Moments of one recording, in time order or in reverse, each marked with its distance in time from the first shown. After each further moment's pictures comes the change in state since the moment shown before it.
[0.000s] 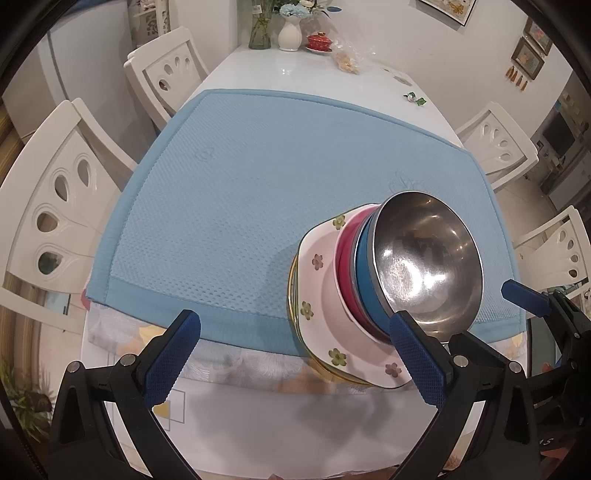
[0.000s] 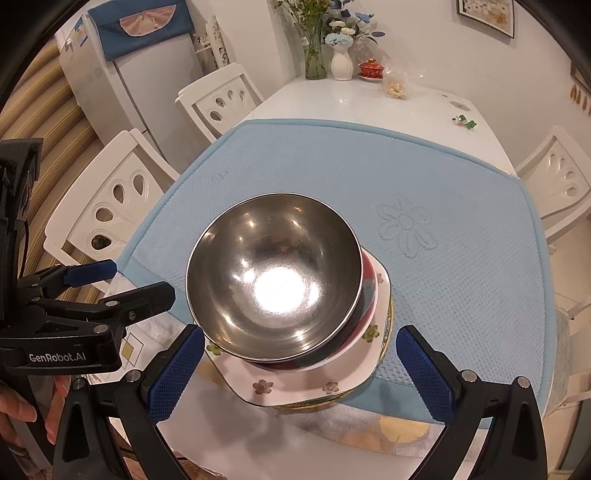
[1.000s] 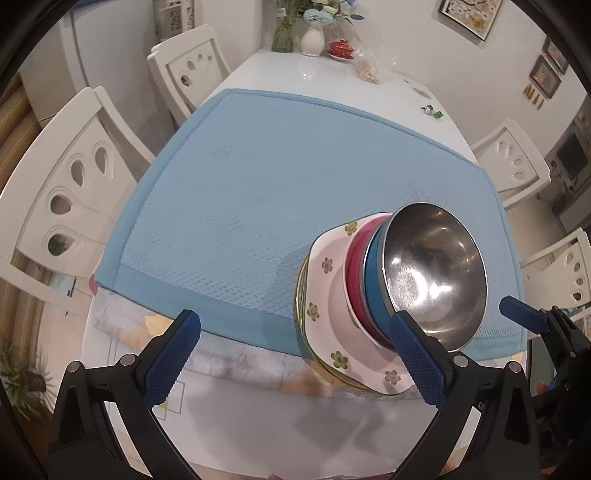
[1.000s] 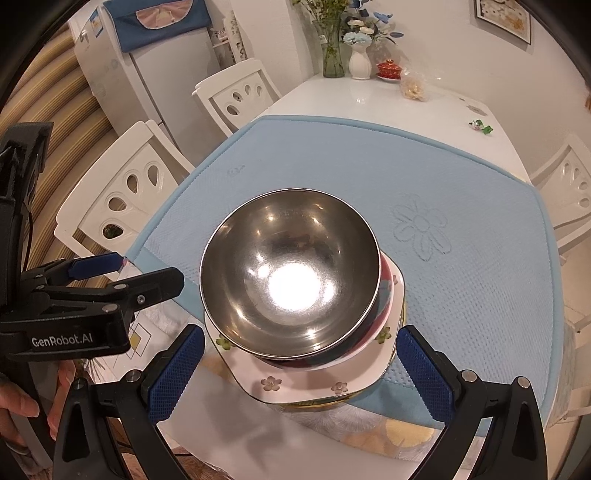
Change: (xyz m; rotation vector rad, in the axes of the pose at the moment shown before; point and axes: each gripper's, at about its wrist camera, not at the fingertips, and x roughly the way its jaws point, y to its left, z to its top) left arm -0.005 0.003 -0.003 -0.088 -0.021 0.042; right arm 0.002 0.005 -0.001 -0.052 0.010 0.046
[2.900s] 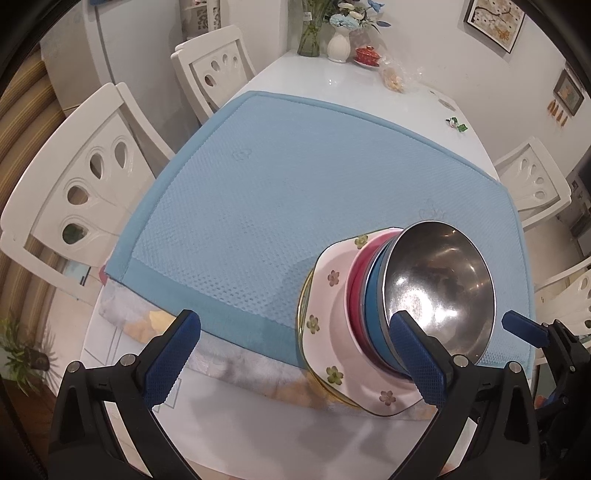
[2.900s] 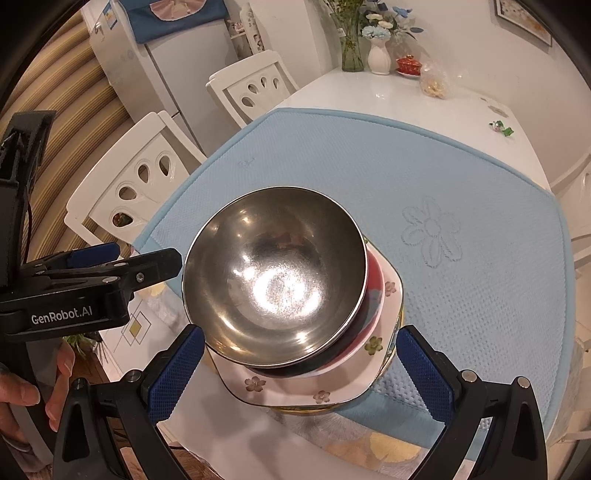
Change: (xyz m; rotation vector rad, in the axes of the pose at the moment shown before) left arm 0.003 -0.014 0.007 -0.068 -0.017 0.087; right arm 0.009 -0.018 0.006 -0.043 0.029 0.069
